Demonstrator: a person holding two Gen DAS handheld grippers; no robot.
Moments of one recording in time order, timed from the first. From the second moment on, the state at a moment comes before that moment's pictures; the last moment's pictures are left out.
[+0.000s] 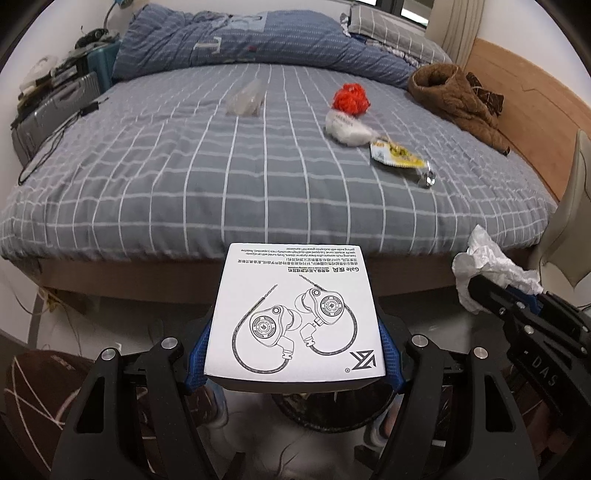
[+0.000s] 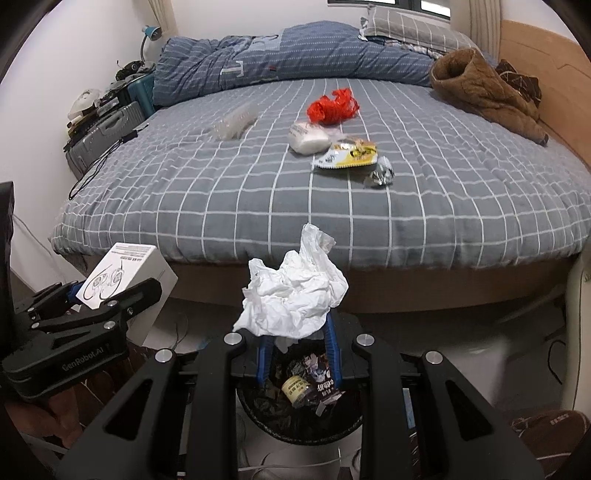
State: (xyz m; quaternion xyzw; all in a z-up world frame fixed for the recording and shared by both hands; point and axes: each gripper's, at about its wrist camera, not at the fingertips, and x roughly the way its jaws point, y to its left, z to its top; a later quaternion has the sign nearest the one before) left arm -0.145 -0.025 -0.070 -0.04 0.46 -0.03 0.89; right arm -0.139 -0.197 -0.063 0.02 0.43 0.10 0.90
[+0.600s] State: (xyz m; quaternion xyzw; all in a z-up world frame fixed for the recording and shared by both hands) left arm -0.122 -0.031 -0.139 -0.03 0.50 -0.05 0.86; right arm -0.127 -0.190 -0.139 0.02 0.50 0.10 0.86
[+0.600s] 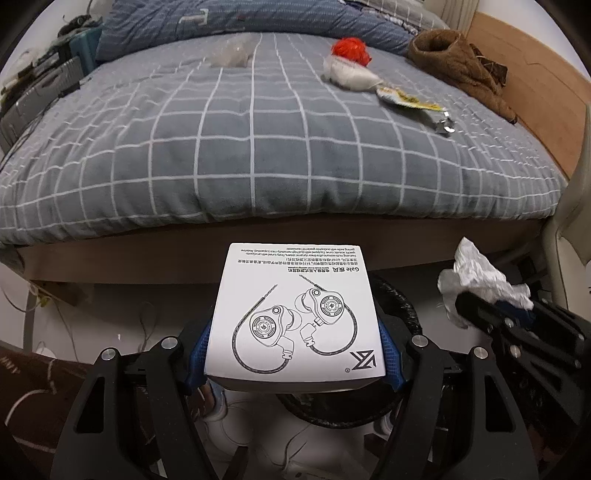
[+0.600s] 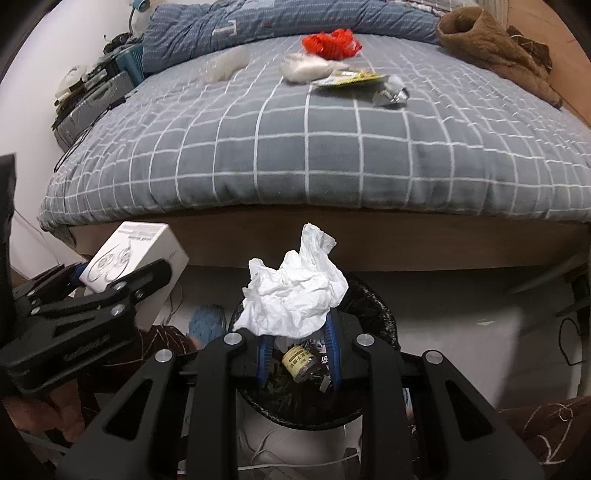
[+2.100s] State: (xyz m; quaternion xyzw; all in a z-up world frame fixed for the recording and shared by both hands) left arm -0.090 -0.035 -0.182 -0.03 0.54 -0.04 0.84; right arm -0.109 -0.186 -0.181 -0.02 0.52 0.08 0.85
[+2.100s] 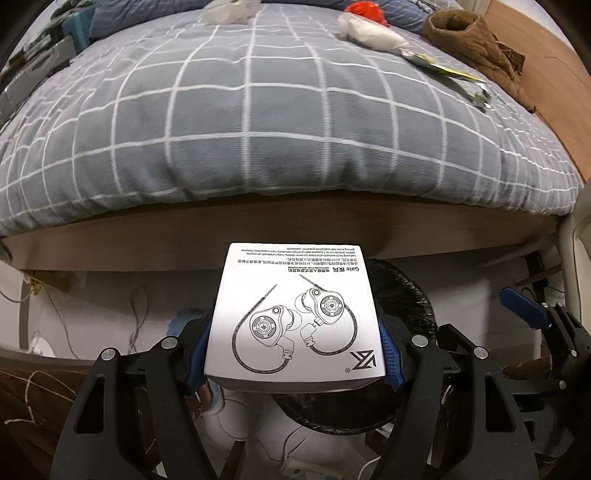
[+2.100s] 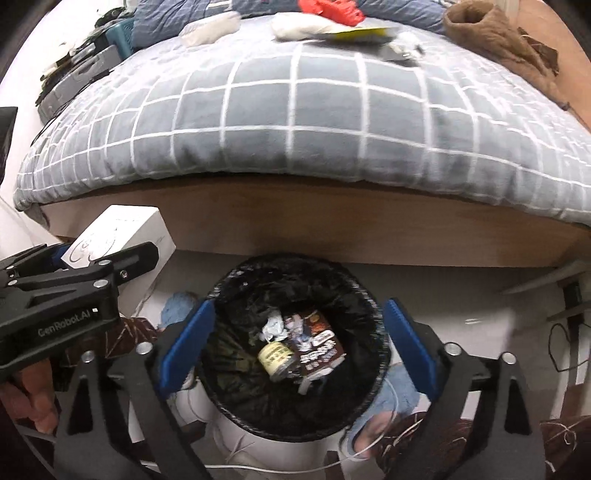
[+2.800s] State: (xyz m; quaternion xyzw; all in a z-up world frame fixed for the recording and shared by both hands) left arm -0.096 -0.107 -0.201 0.00 0.56 -0.09 0.82; right arm -0.114 -0.274 -0.173 0.00 0.50 -0.01 0.87
